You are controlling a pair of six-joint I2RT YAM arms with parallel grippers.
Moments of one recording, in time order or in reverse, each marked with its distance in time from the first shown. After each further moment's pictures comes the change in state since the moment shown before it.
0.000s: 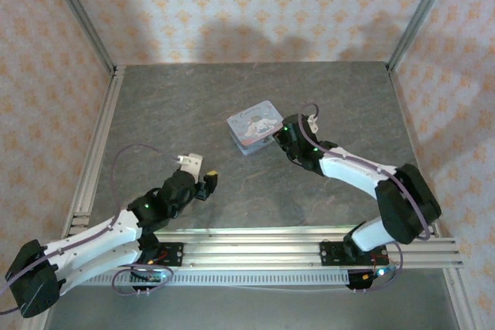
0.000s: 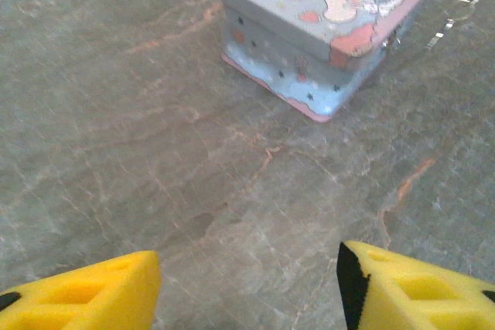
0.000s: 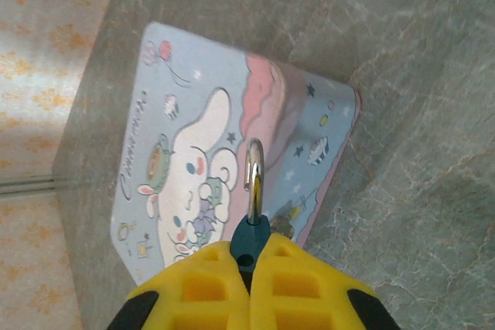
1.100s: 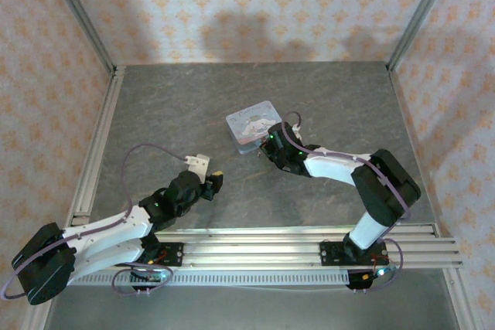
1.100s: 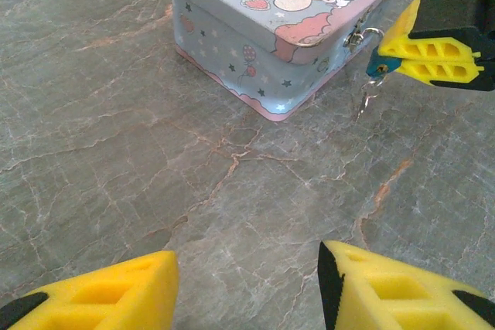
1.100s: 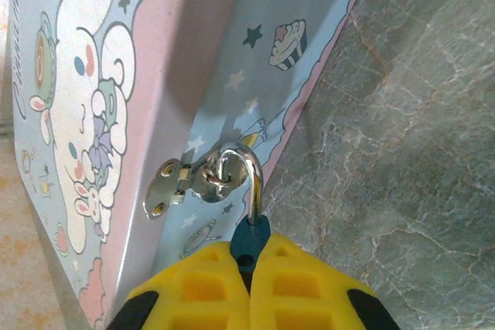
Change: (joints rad) left arm -0.006 0.157 -0.084 0.283 0.069 0.014; right arm 0.078 0.176 -0.001 0.089 -0.092 0.084
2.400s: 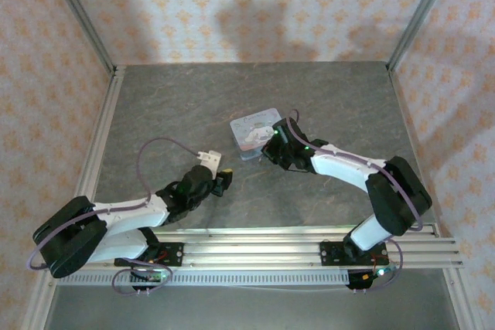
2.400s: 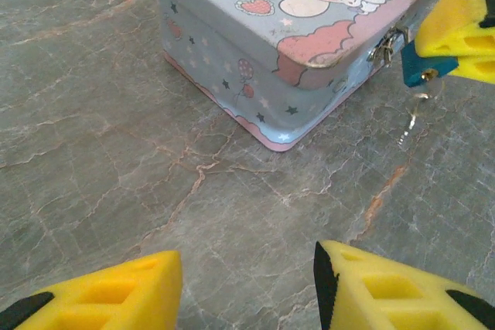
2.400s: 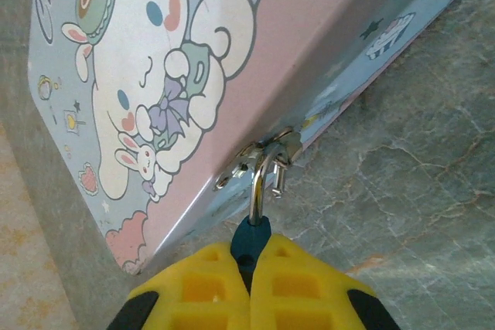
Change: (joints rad) left arm 0.000 0.262 0.051 0.185 0.037 0.000; right arm -0.019 -0.082 0.056 -0.216 -0.178 -0.139
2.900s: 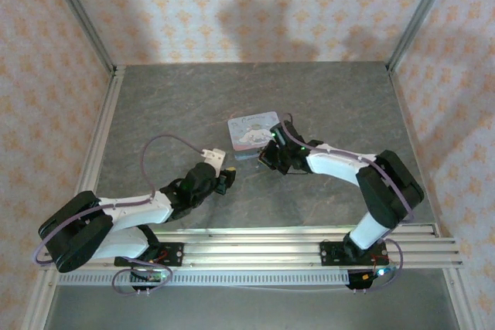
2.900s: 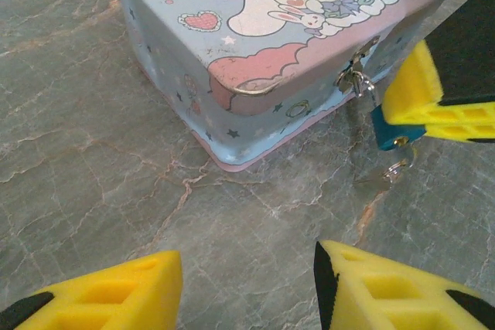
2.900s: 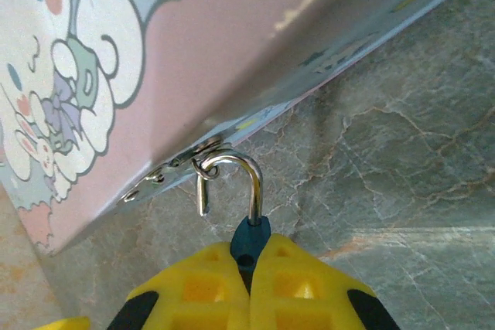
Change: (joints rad) left arm 0.000 0.067 0.044 0.013 0.014 0.018; right arm -0.005 0.051 -0.019 0.004 -0.097 -0.042
